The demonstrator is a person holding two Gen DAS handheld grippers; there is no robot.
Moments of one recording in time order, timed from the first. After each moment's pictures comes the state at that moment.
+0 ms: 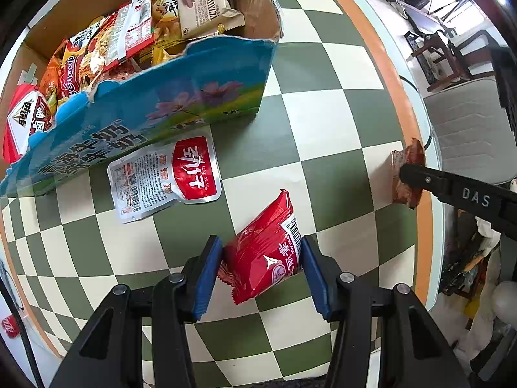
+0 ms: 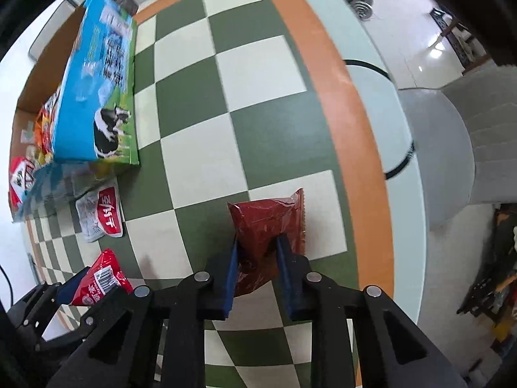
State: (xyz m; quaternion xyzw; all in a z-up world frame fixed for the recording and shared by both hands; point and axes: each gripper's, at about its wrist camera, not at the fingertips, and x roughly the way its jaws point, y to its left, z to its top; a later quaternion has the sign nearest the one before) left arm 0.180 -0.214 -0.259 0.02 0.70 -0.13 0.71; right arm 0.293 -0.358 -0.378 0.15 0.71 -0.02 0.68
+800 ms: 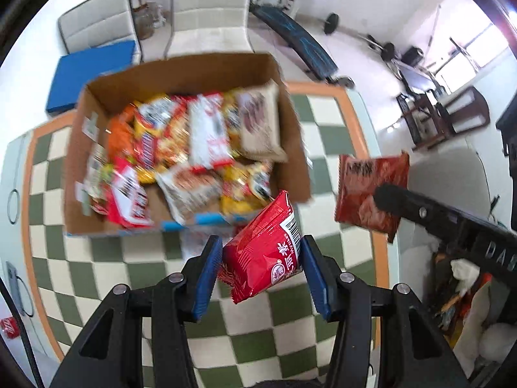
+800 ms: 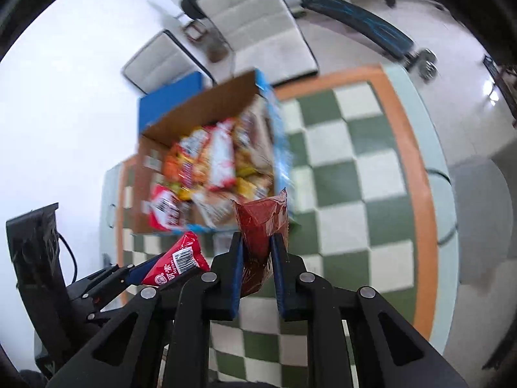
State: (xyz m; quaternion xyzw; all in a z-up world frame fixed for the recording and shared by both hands) left arm 0.242 -0.122 -0.123 -0.04 0.61 -0.12 0.78; right arm 0.339 -0.287 -0.216 0.20 0.60 0.13 0.76
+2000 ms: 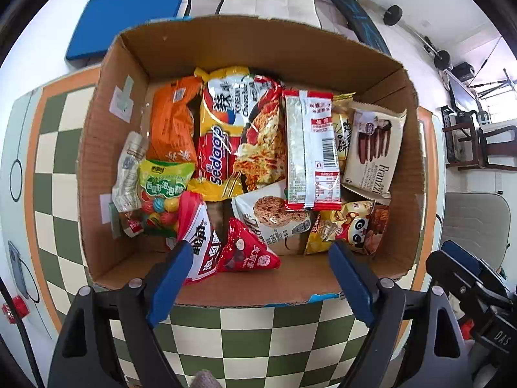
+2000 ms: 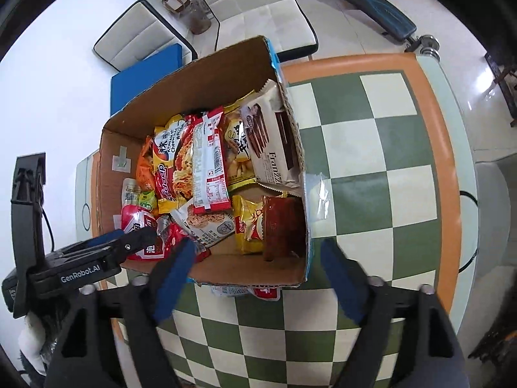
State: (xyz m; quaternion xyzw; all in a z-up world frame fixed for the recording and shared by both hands) left arm 0.341 -0.040 -0.203 -0.08 0.68 -0.04 0.72; right arm 0.416 -0.233 -0.285 0.16 0.67 0.10 0.72
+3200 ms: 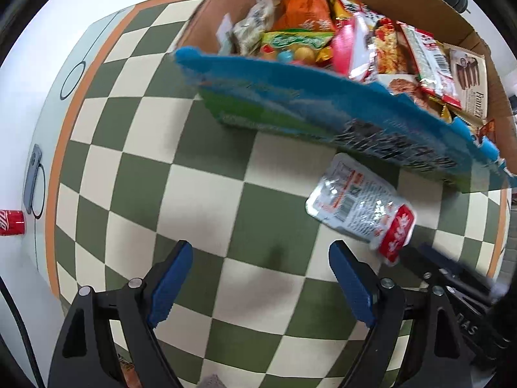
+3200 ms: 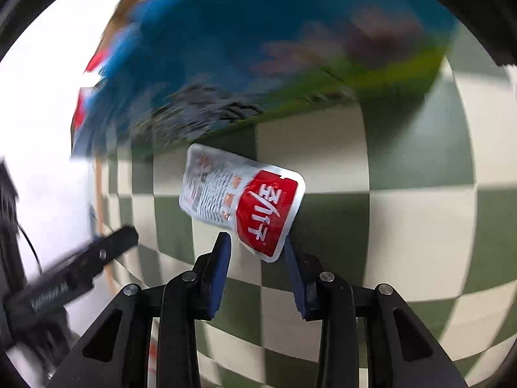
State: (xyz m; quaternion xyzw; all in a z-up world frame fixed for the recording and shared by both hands) left arm 0.185 0.016 -0.286 -0.07 0.66 0.11 0.74; right arm 0.286 -0.151 -0.416 0.17 0.69 0.20 0.68
